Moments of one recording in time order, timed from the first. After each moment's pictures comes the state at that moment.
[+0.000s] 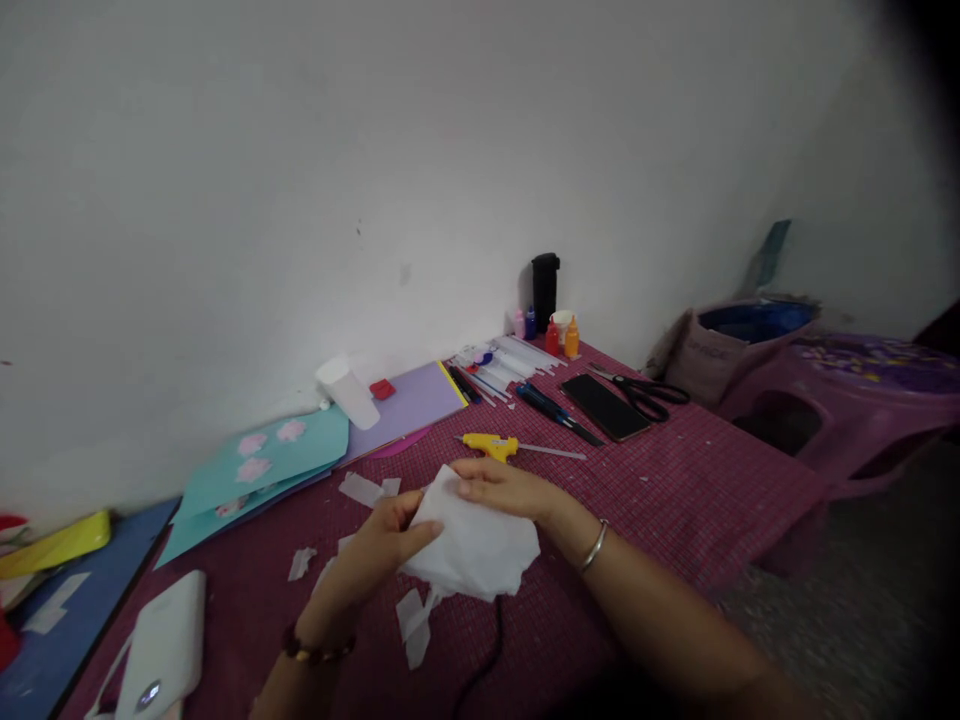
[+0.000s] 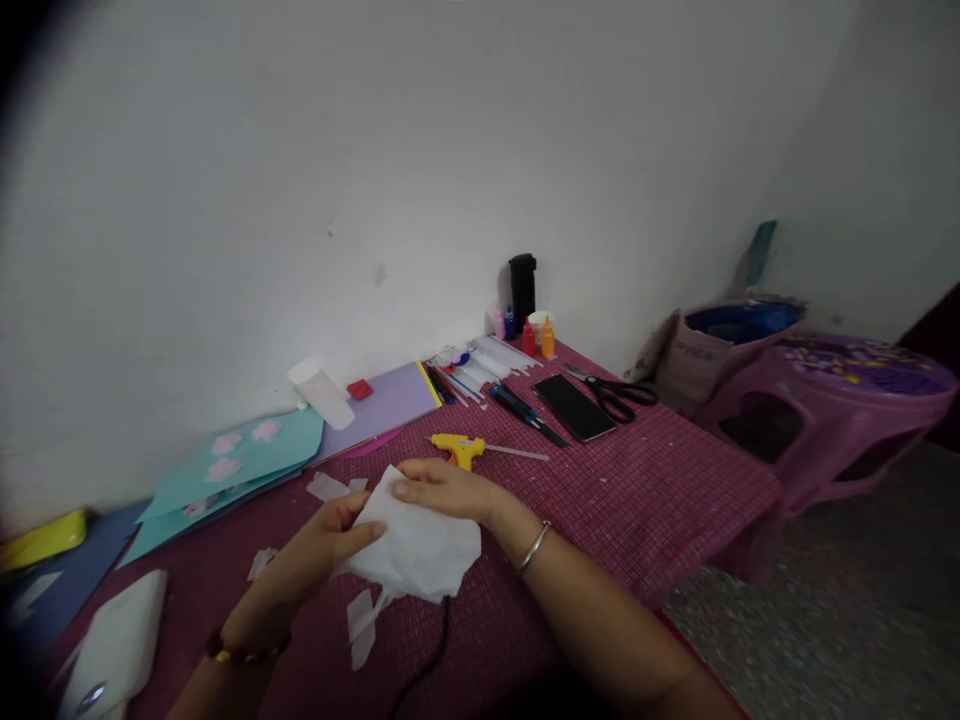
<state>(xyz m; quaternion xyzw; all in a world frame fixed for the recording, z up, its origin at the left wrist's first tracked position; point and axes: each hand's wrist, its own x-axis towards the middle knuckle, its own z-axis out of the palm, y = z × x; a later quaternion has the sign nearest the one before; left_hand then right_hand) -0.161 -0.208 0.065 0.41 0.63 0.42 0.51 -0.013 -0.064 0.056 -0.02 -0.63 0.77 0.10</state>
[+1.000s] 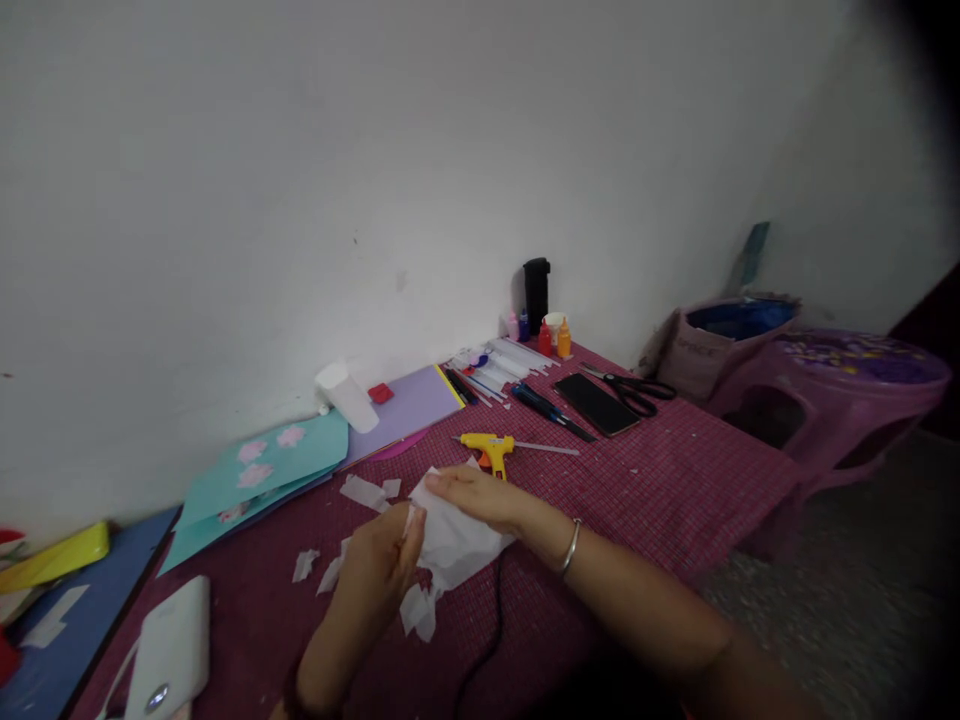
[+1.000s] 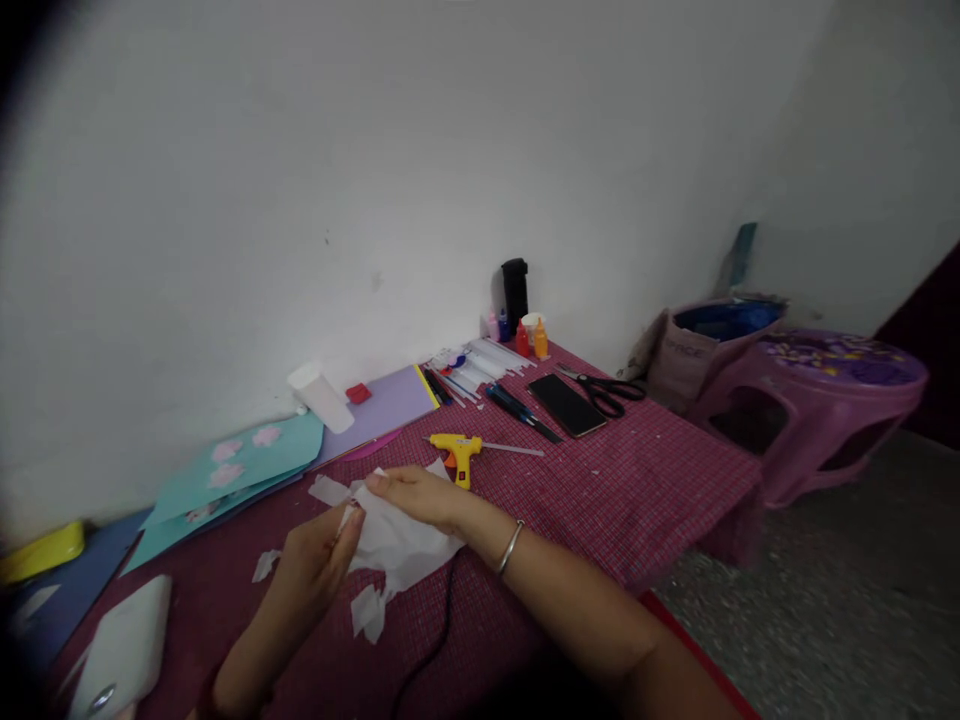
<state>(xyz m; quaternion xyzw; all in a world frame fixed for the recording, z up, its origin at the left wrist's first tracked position) -0.135 -0.232 0.085 0.54 0.73 0.41 0.12 -0.037 -0.094 0.053 -0.06 -0.66 0.73 0.16</state>
